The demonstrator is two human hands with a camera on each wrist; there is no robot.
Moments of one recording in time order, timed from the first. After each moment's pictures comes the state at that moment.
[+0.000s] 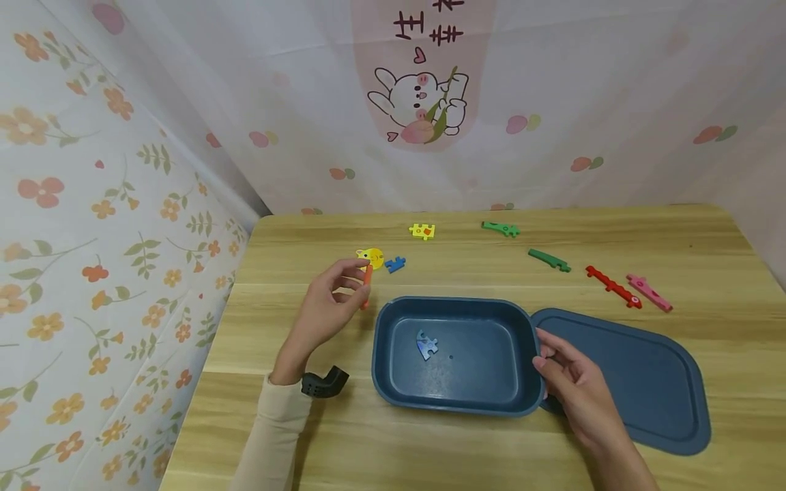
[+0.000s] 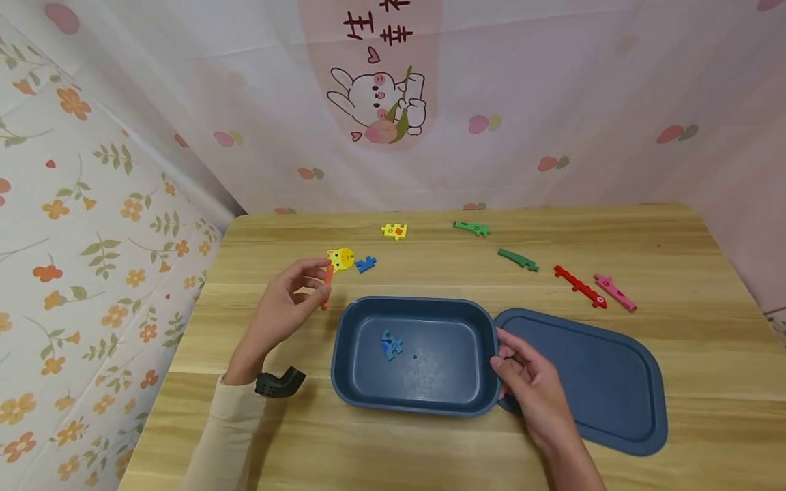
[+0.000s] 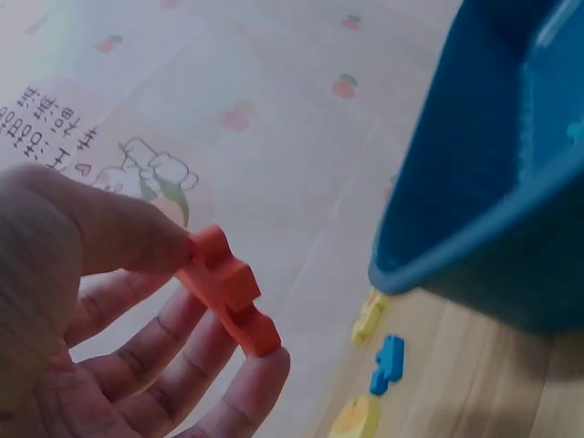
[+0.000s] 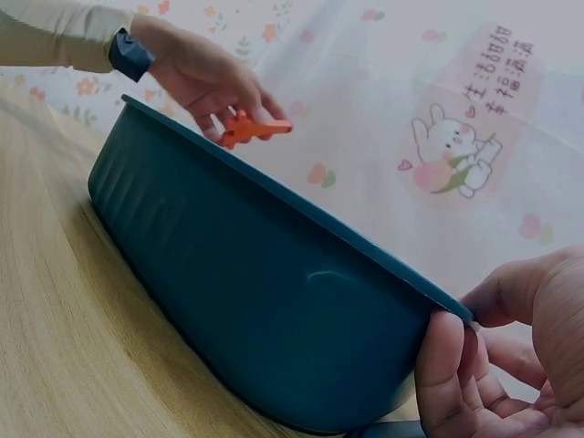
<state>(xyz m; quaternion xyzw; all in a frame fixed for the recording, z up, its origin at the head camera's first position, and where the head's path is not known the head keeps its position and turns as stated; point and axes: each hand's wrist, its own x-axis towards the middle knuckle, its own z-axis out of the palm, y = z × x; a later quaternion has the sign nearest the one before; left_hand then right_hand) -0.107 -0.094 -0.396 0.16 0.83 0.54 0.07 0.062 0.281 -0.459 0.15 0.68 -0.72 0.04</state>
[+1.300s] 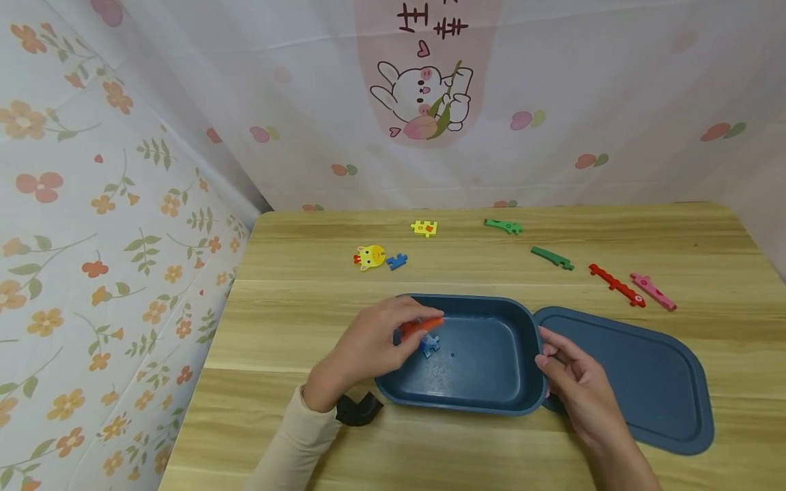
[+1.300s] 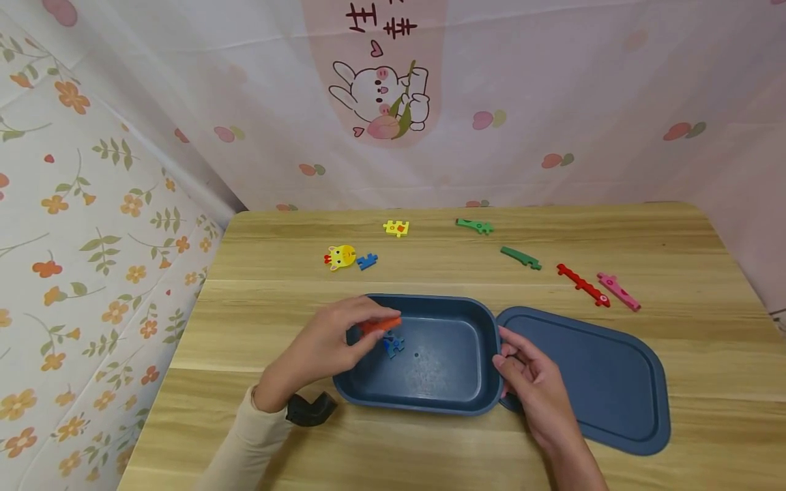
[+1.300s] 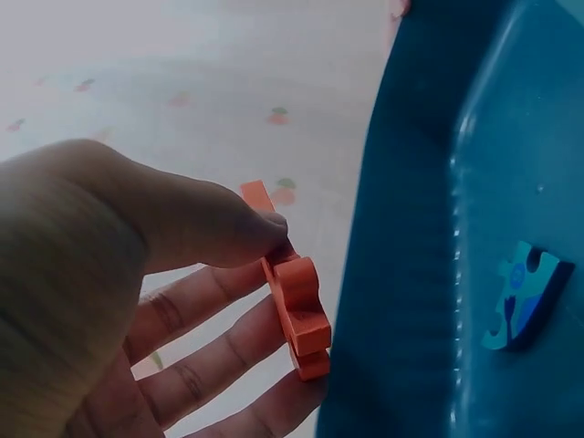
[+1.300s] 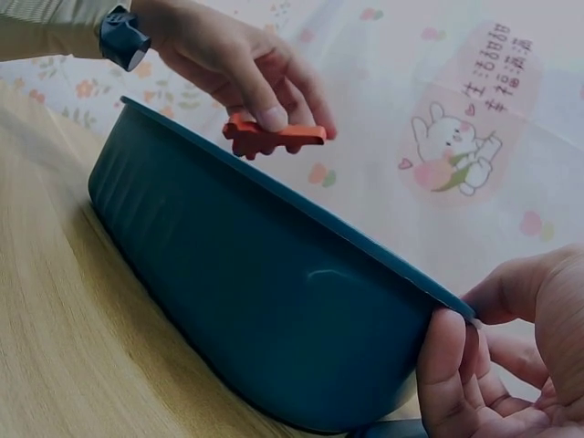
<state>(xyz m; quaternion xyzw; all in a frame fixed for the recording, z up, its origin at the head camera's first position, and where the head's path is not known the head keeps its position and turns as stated) -0.060 -0.039 -0.386 0.38 0.86 0.34 0.06 0.063 0.282 -0.461 0.14 0.67 -0.73 0.03</state>
